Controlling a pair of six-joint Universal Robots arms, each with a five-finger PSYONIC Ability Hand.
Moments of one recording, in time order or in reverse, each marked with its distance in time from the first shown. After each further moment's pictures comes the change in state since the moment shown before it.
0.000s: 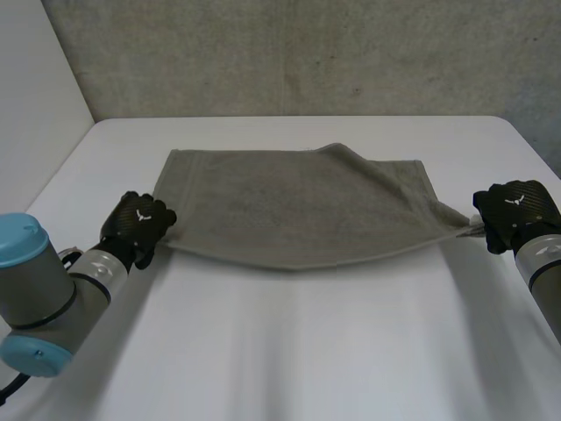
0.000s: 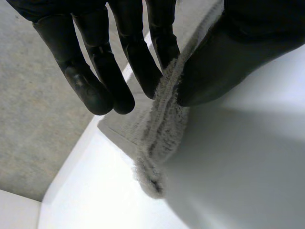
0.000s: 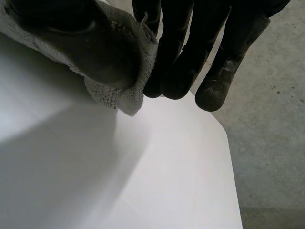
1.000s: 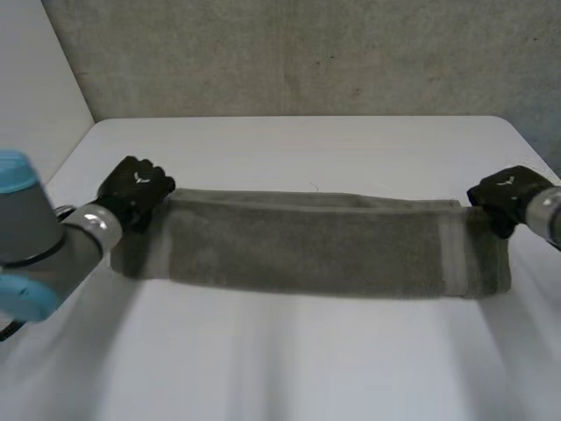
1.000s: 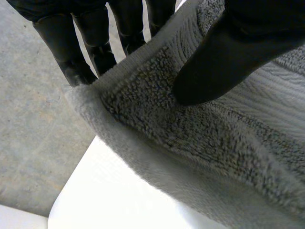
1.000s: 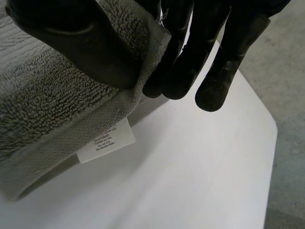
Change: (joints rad) left arm -0.006 -0.049 0.328 -0.289 0.022 0.001; right arm -0.043 0.259 -0.574 0.616 -0.114 -0.210; left_hand 0.000 0.006 0.005 0.000 0.004; right_hand 0.000 0.000 0.000 0.000 0.000
